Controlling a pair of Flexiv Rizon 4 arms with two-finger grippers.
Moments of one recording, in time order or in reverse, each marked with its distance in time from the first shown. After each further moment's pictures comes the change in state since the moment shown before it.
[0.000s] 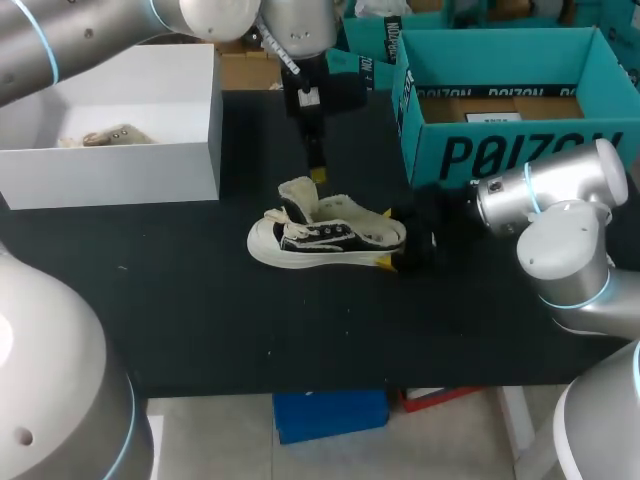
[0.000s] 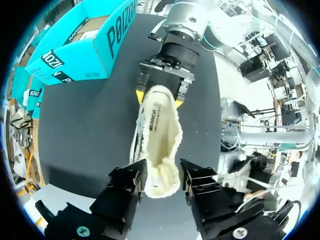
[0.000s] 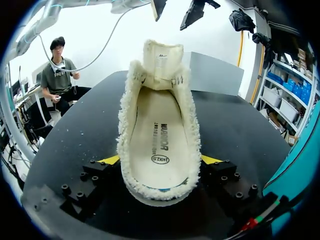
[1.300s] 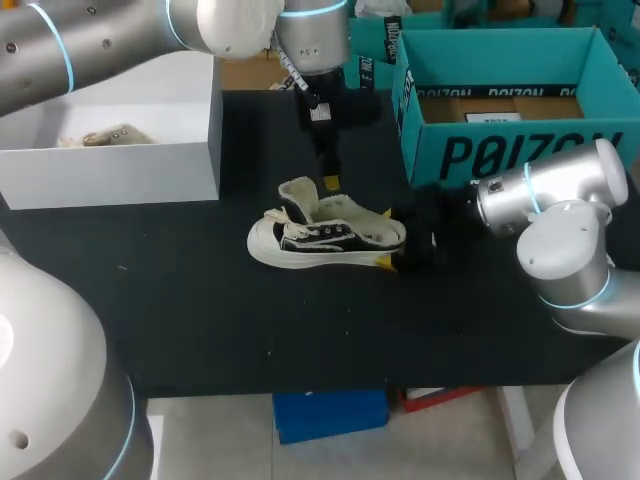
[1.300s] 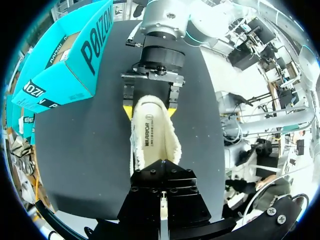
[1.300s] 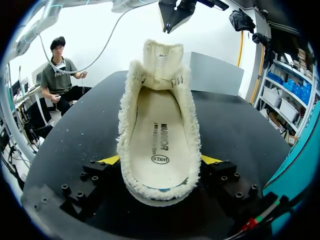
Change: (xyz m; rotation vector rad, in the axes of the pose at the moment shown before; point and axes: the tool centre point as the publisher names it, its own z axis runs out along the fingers) left arm 0.001 -0.021 0.027 0.023 0.015 0.181; right arm 0.000 0.000 0.000 0.000 0.000 0.000
